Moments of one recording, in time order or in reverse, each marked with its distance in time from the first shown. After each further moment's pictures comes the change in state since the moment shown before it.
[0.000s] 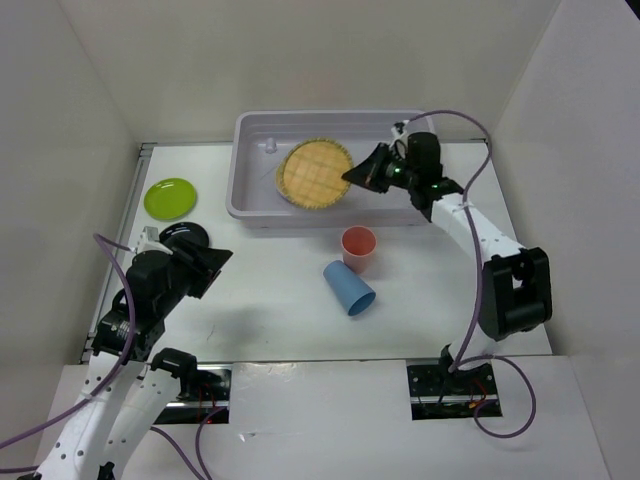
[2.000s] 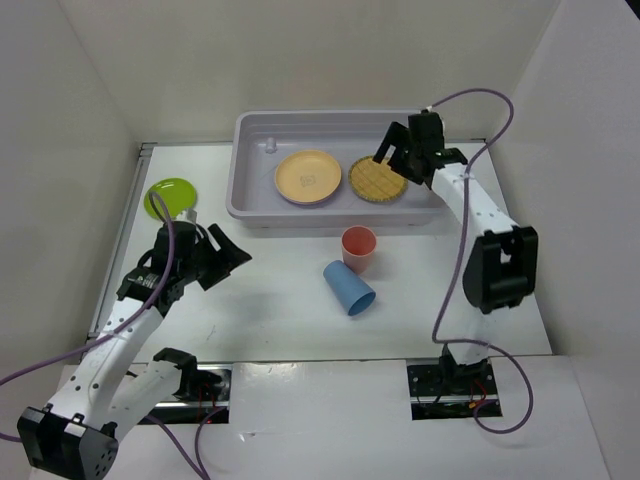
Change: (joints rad) left arm 0.000 0.332 0.069 0.009 0.119 0.265; right arm -0.106 0.234 0.359 -0.441 0.589 -0.194
